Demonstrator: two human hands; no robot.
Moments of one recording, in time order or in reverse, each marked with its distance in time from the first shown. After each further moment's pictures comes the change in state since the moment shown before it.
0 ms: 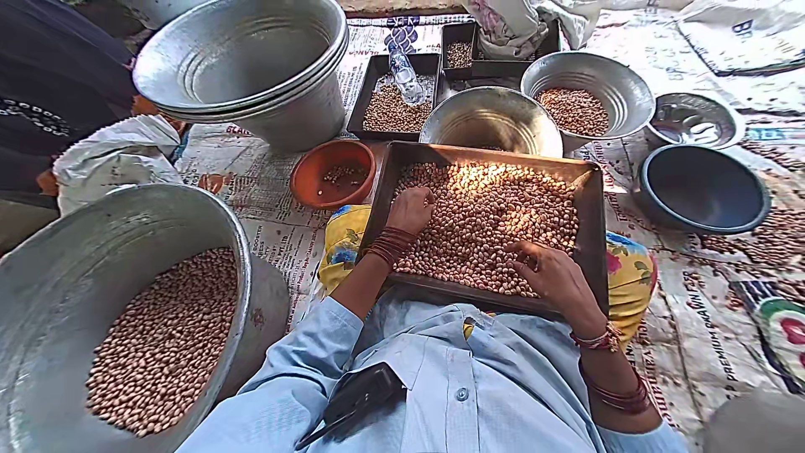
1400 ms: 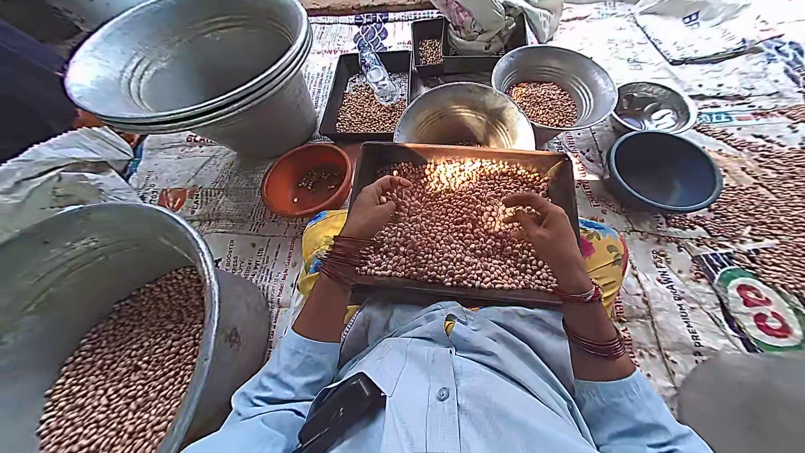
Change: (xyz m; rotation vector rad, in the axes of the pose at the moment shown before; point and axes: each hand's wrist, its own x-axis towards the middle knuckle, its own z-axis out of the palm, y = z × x) left_hand -0.060 -0.011 -0.027 -0.759 0.025 0.026; right_hand 0.026 0.008 -0.024 0.649 0.303 -0.029
